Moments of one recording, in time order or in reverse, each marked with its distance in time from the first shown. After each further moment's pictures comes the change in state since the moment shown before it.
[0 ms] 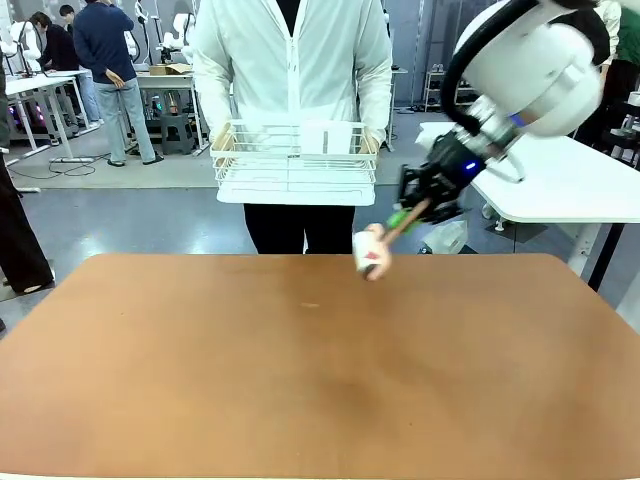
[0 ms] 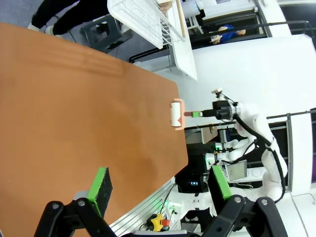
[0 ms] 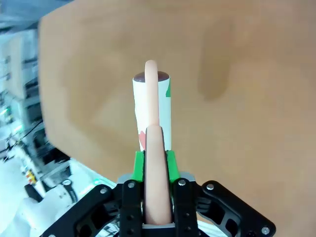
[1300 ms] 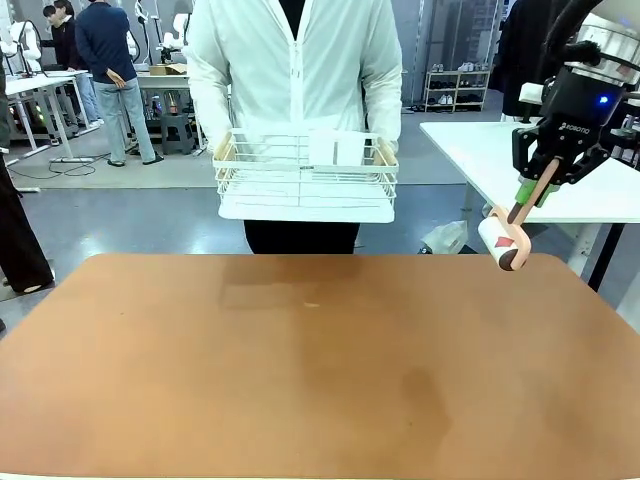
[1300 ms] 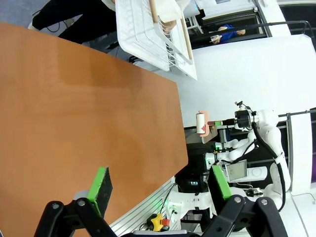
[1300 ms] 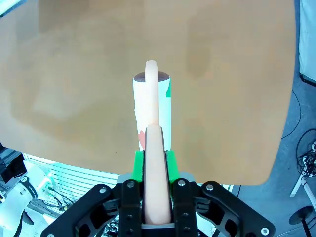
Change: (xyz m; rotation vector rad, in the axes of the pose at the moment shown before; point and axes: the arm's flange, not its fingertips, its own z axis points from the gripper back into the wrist) left arm 0.000 0.000 -0.001 0.000 0.002 0.000; right arm -0.048 -0.040 0.123 -0.316 0.007 -0.060
